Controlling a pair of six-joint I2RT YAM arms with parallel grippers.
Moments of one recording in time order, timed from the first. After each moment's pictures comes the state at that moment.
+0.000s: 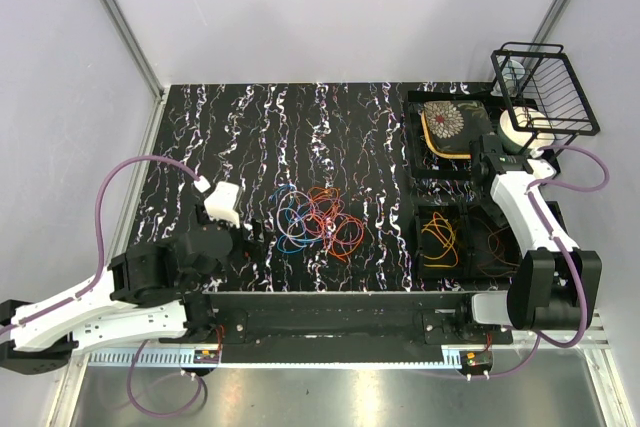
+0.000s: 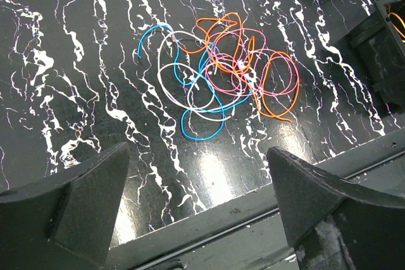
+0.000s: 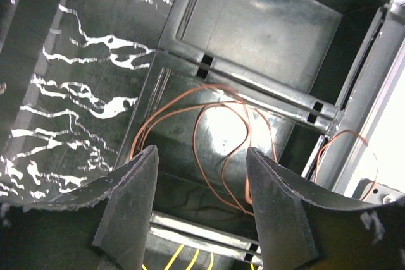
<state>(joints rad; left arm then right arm) -1.22 0.60 0.87 -0.89 -0.68 -0.59 -0.01 1.34 1.02 -0.98 0.70 1.04</state>
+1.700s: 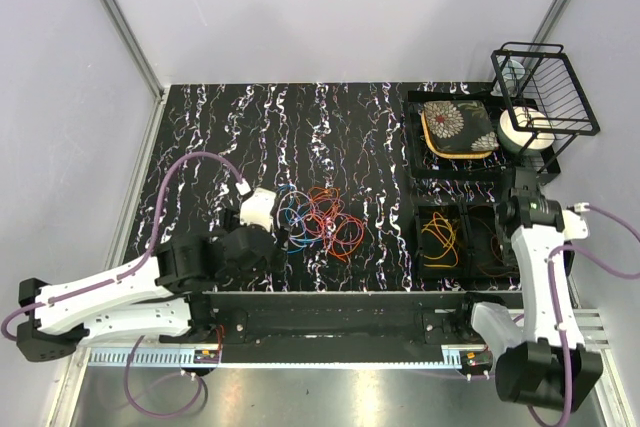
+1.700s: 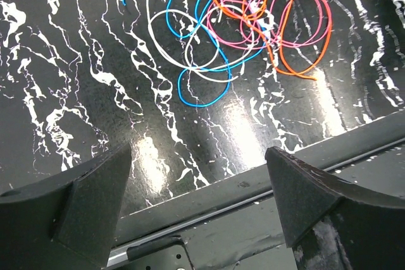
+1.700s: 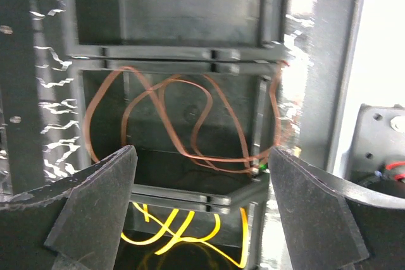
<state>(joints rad) -1.23 0.81 0.85 -0.92 -0.61 -0.66 -0.16 0.95 0.90 -1.16 0.56 1.33</state>
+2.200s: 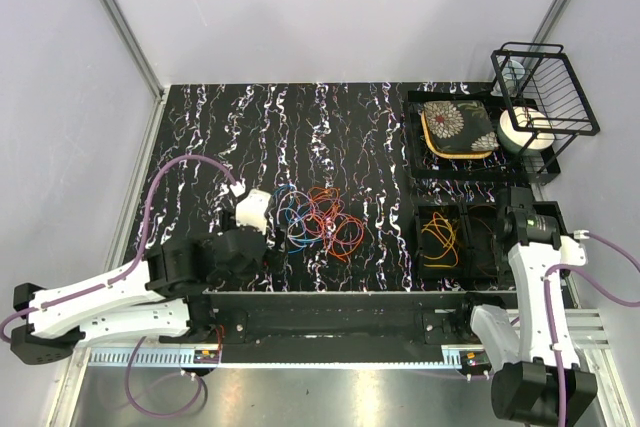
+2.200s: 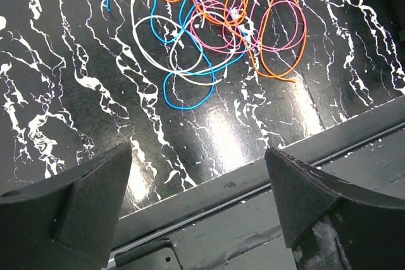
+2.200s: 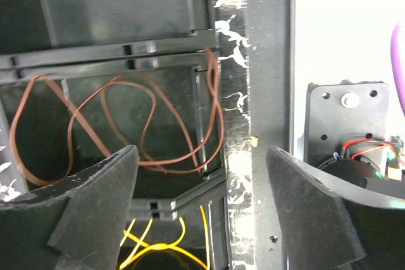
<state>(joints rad) -1.23 0.75 0.83 -0.89 -0.58 -0.66 -0.16 0.83 0.80 -1.31 0.57 1.45</state>
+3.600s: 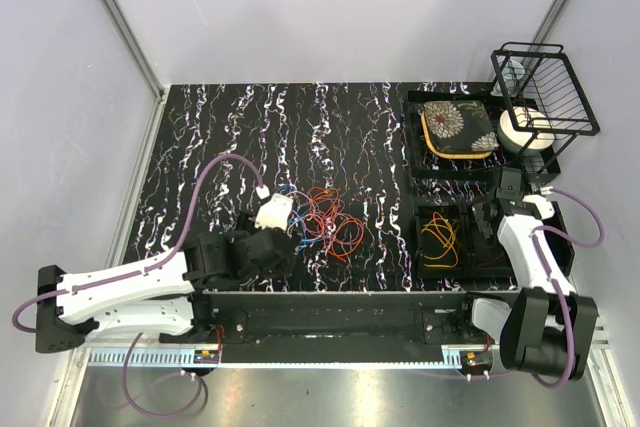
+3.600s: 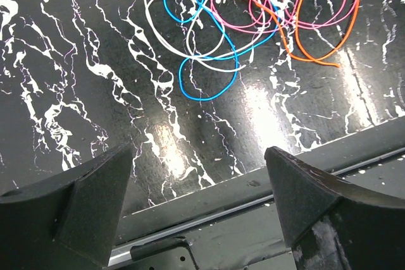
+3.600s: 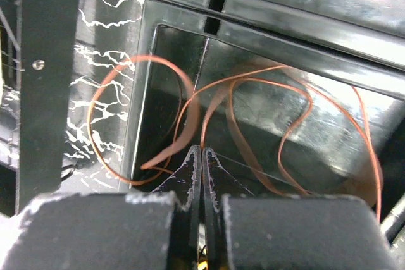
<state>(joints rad) -1.24 0.92 0.83 -0.89 -0.61 -0.66 -0.17 1.09 0.67 -0.60 0.33 1.12</state>
